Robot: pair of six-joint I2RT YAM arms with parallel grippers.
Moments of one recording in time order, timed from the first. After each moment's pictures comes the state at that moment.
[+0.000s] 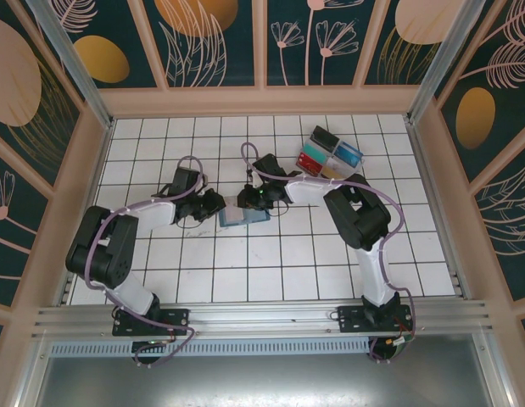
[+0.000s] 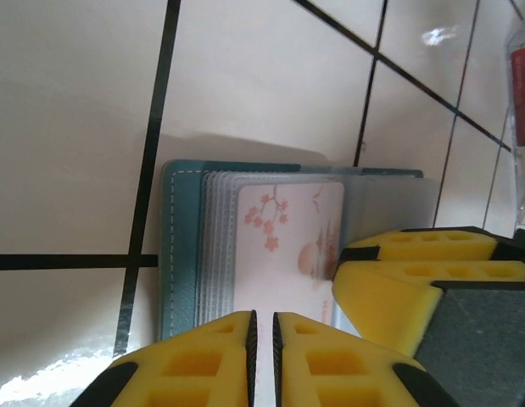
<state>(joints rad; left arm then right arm) -0.31 1.66 0.79 -0.06 0.42 -0.80 0.70 2.11 1.37 -0.21 -0.45 0.66</state>
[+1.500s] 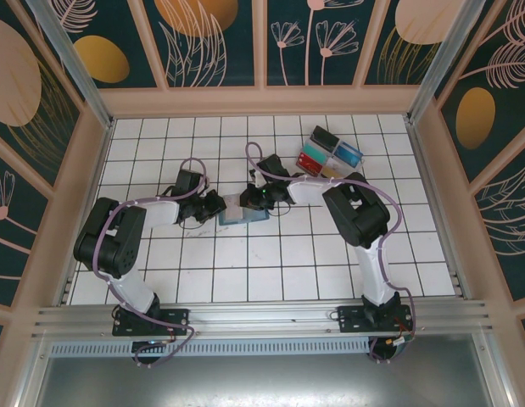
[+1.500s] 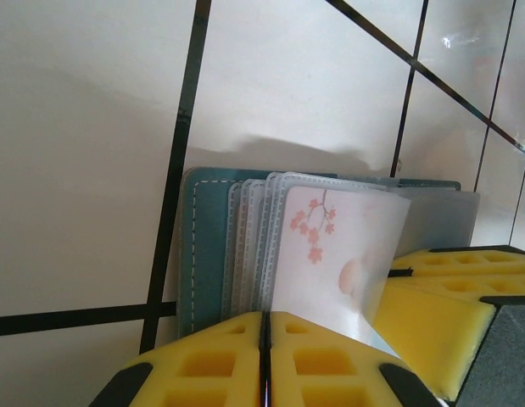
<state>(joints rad) -0.31 1.73 0.78 0.02 0.41 -0.80 0.67 2.13 1.34 -0.12 -0.52 0.71</state>
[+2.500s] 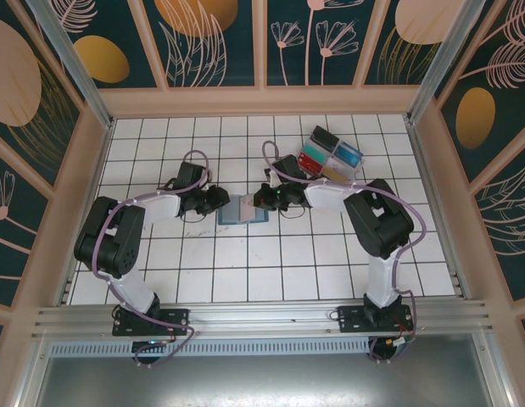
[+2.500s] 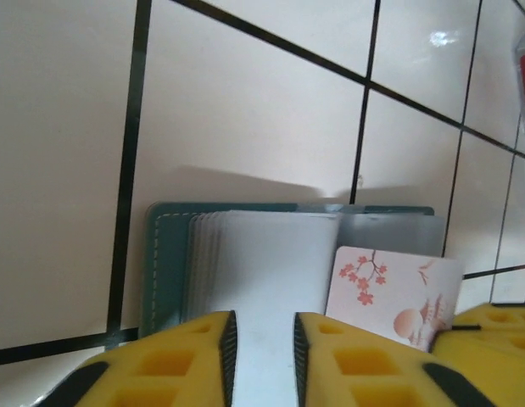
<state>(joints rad) -0.32 1.73 0.88 -0.08 0.40 -0.73 0.62 1.92 1.15 -0.12 -0.49 0.71</state>
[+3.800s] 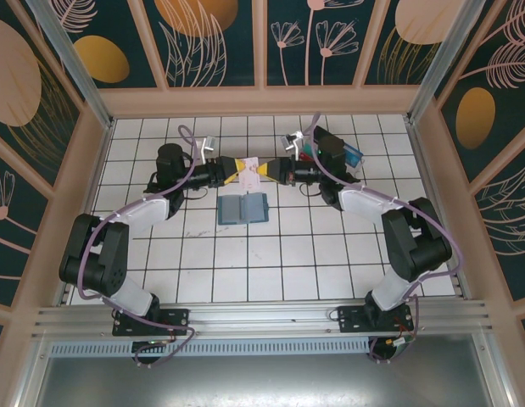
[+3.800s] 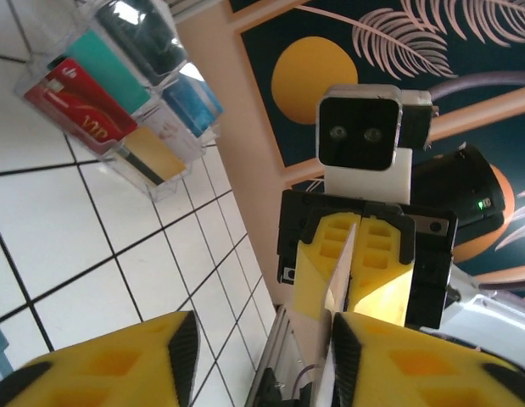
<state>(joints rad) -0.28 1.58 0.85 0.56 0.99 -1.05 0.45 1.67 0.97 0.59 -1.06 1.02</state>
